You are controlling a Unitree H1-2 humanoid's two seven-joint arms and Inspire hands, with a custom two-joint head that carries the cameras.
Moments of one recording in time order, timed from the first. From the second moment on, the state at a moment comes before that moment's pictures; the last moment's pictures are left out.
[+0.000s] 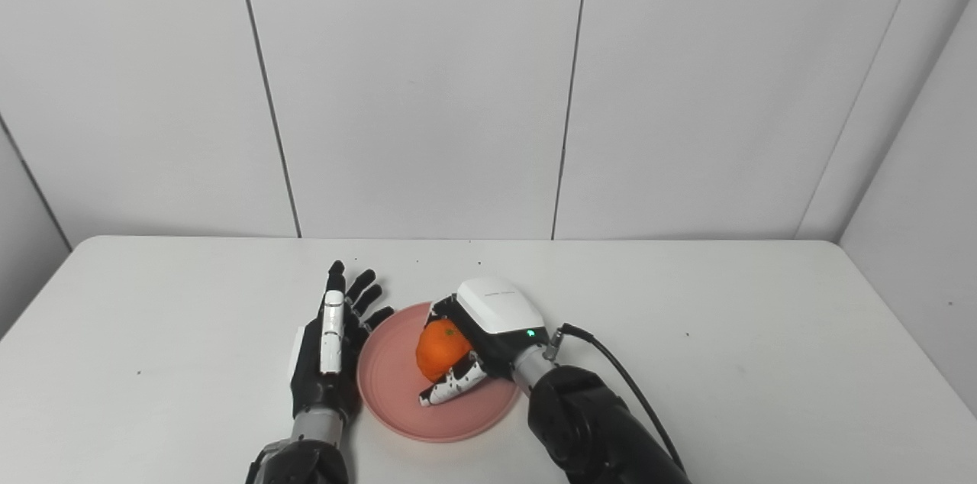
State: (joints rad) left arm -0.39 -0.20 0.05 0.34 -0.12 -0.08 0.09; right arm -0.58 -0.21 0.47 0.23 -0.78 0.09 0.16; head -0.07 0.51
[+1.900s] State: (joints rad) left arm -0.39 -0.15 0.03 0.33 0.03 -0.10 0.16; right arm -0.50 -0.12 0.17 0.22 -0.40 -0.11 0.00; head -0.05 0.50
